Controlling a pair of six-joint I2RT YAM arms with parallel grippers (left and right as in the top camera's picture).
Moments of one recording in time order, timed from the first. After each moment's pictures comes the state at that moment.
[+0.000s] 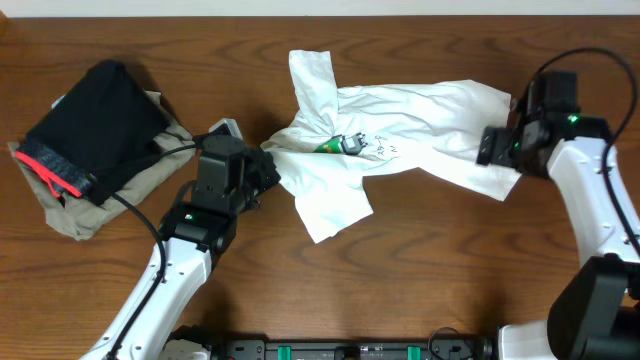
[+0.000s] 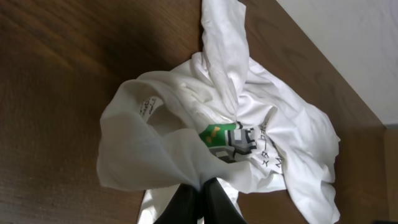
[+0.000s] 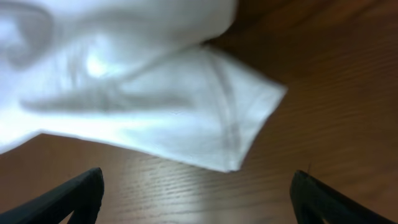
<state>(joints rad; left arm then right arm) -0.29 1.20 0.71 -0.21 0.09 -0.85 -0.09 1.62 1.19 -0.85 0.03 0.14</state>
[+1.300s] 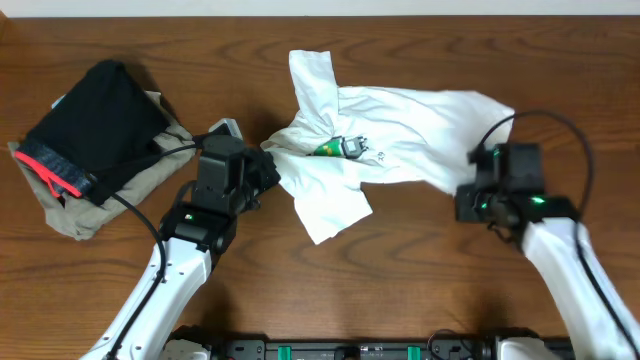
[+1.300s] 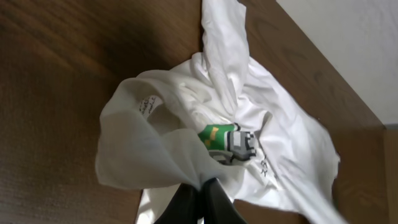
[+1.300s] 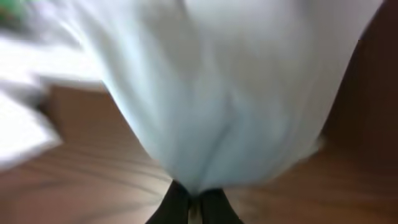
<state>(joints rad) -0.29 1.20 0.71 -0.21 0.09 -0.85 0.04 1.20 0.82 -0.65 -0.14 0.05</state>
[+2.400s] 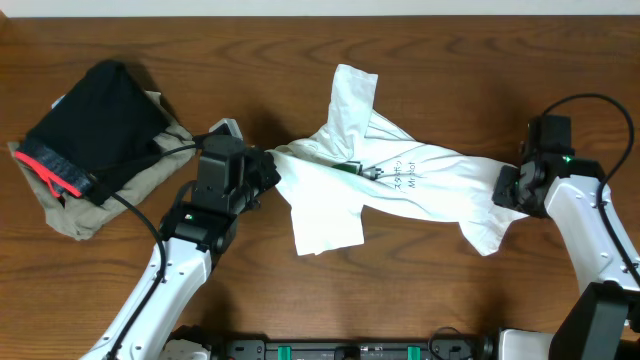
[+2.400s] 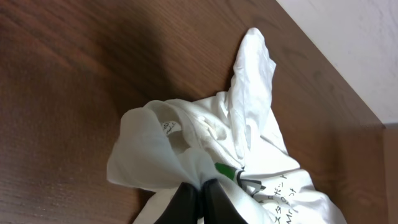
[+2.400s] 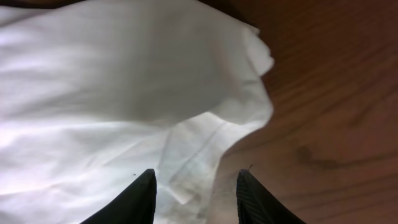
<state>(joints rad) -0.29 1.20 0.71 -0.21 0.10 -0.85 -0.14 1.50 0.95 -0.80 0.15 0.24</state>
